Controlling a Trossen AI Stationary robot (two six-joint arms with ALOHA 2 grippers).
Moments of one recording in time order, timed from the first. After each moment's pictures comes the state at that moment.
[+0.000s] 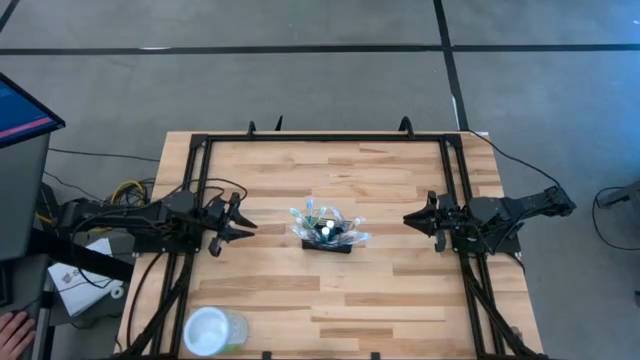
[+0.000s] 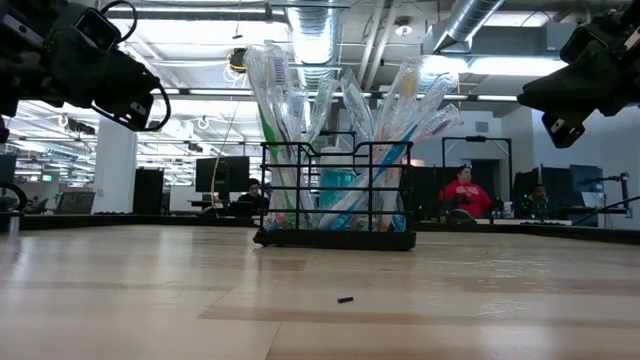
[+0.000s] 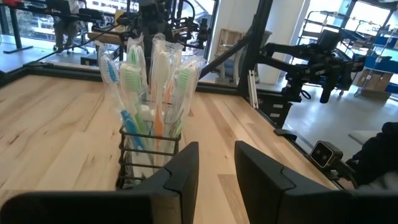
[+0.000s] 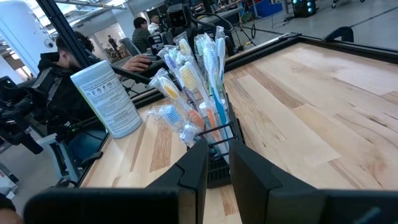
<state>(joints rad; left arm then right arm) 0.04 0.28 0.01 0.23 0.23 -0.16 0.27 0.02 0.08 -0.18 0.31 0.42</state>
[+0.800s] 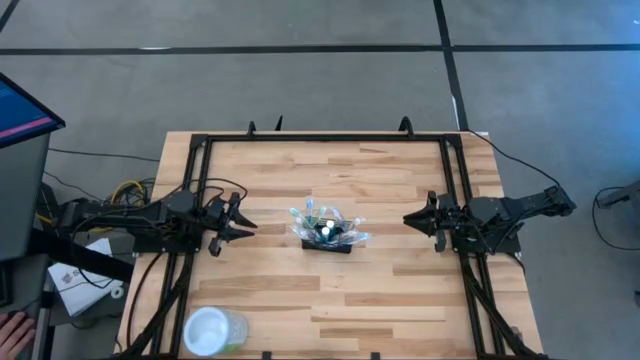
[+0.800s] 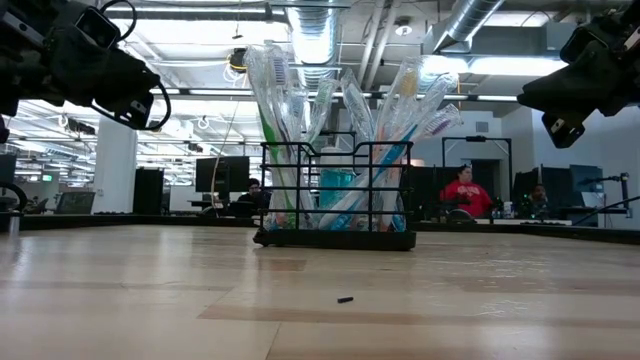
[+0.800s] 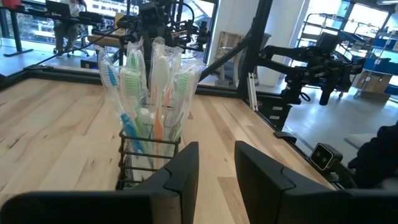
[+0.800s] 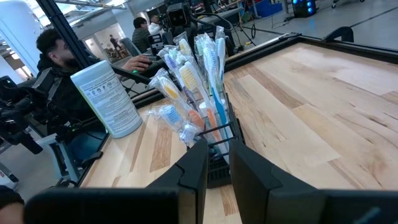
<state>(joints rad) 0.04 0.28 0.01 0.24 0.23 -0.16 0.27 0.02 0.08 -0.18 0.31 0.42</state>
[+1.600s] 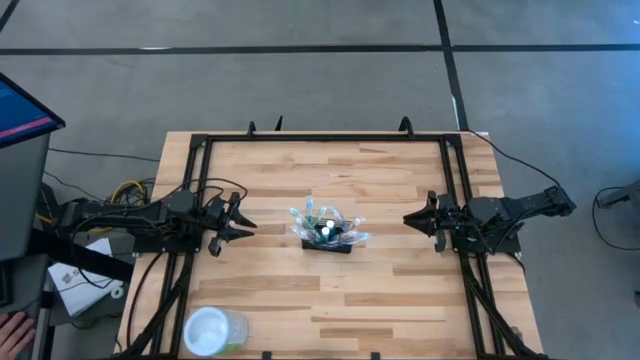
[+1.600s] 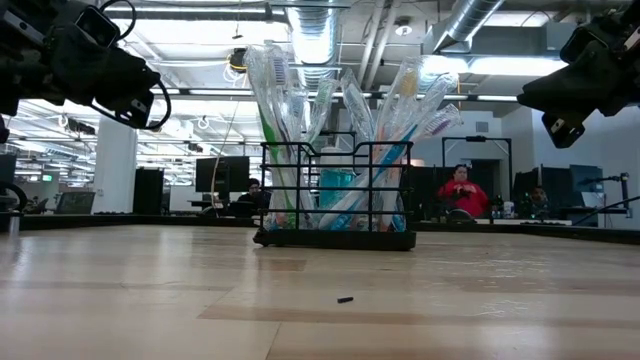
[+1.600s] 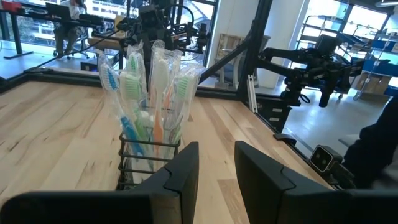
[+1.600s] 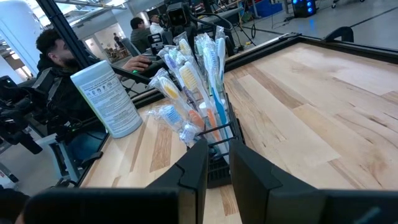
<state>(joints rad) 0.04 0.28 0.01 0.25 0.23 -0.16 0.27 0.02 0.08 -0.18 0.31 0.42</state>
